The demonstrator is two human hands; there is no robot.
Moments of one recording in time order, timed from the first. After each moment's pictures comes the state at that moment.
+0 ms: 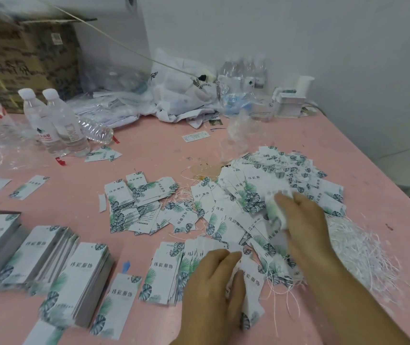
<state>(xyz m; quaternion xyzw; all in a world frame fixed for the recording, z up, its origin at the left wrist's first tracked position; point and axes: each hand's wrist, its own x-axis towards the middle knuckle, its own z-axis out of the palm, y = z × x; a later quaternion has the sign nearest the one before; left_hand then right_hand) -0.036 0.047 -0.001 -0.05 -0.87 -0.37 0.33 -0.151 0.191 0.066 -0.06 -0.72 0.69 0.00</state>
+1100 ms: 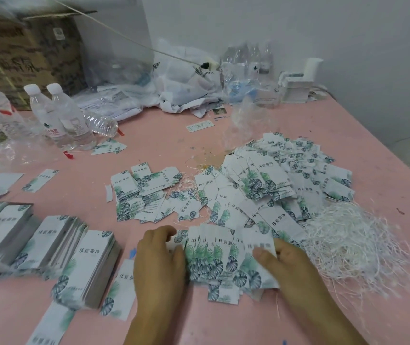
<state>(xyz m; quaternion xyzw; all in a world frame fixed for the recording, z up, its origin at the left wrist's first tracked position) -0.037 -0.024 -0.007 0.24 -0.89 -0.33 0.21 -0.075 0.196 0.011 0.02 -0.73 0.66 -0.19</state>
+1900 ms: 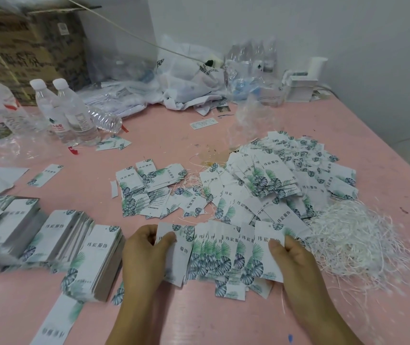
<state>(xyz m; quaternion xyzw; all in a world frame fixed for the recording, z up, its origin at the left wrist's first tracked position) -0.036 -0.058 0.005 0.30 -0.79 -0.50 0.17 -0.067 0.190 0.005 -0.03 -0.68 0.72 -0.13</state>
